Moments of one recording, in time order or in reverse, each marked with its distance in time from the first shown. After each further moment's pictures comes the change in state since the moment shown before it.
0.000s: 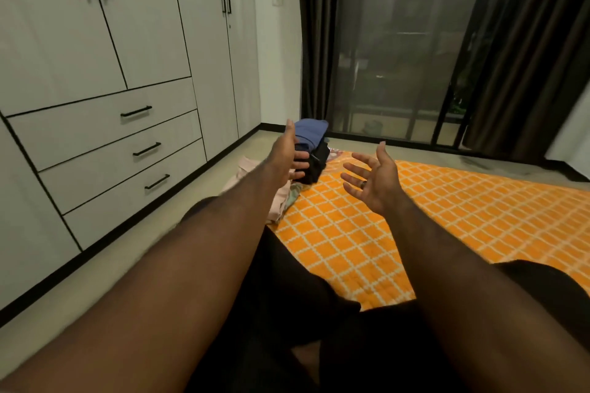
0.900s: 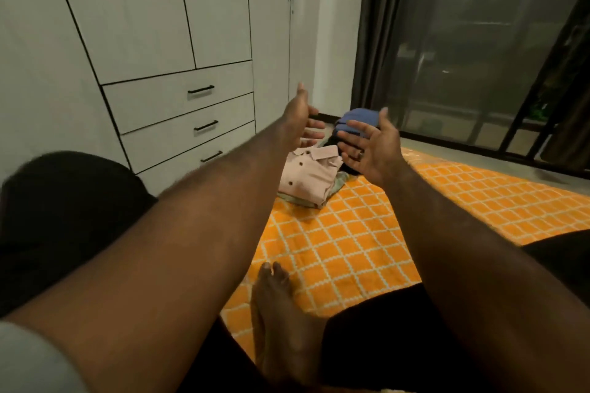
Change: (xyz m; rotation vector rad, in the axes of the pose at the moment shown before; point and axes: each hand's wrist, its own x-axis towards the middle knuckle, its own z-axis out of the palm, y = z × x) left_hand -0.028 0.031 -0.073 0.030 0.179 0.065; right_hand 0.001 0.011 0.110 -0.050 -0.255 0.021
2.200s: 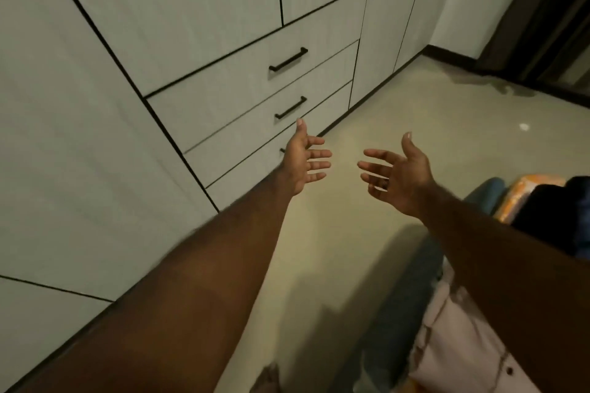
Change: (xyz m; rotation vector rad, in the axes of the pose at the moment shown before) left_hand 0.452 -0.033 -0.370 -0.265 0.157 -0.366; right_hand 0.509 0.107 0.272 -0.072 -0.058 0.560
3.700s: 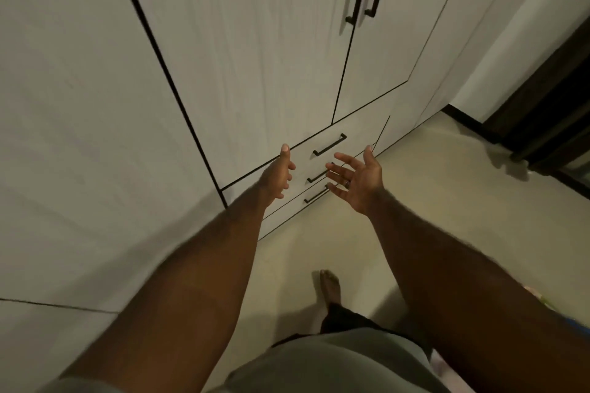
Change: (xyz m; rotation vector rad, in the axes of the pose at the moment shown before) left_hand -0.004 0.300 -0.140 0.225 0.209 -0.156; right_hand 0.044 -0.226 0.283 -0.042 -0.092 0.033
